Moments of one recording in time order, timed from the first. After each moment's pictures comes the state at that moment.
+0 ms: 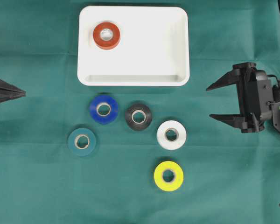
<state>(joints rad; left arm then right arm) 0.00 -1.34 1.51 -0.02 -0.04 -0.01 0.00 -0.62 1.23 -0.30 0.00 0.25</state>
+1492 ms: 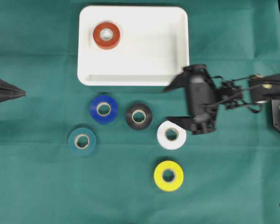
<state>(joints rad) 0.00 -1.34 1.51 -0.02 -0.04 -0.01 0.01 -0.14 0.83 -0.30 -0.01 0.25</state>
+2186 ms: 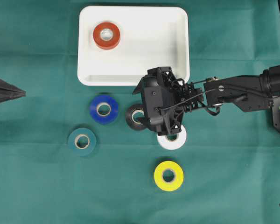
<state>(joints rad) 0.00 -1.34 1.51 -0.02 -0.04 -0.01 0.01 0.09 0.60 -0.31 0.06 0.25</state>
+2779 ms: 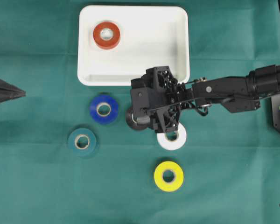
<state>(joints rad) 0.00 -1.34 1.51 -0.02 -0.04 -0.01 0.01 0.16 0.52 -0.31 0.26 0.25</state>
